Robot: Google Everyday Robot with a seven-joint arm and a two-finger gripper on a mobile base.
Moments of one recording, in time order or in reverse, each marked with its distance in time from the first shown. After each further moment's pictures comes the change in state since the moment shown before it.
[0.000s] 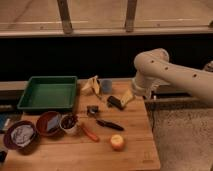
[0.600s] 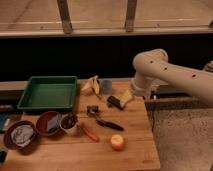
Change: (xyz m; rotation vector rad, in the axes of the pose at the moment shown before) arm -0.001 0.004 0.001 -0.001 -0.003 -0.014
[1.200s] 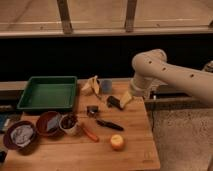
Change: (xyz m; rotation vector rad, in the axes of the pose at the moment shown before) arm -0.001 0.012 0.012 0.002 0.033 -0.053
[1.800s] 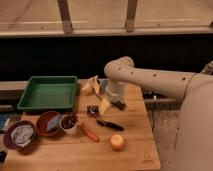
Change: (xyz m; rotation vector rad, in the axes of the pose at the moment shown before) arm -0.041 0.108 0.057 -0.094 0.047 -0.335
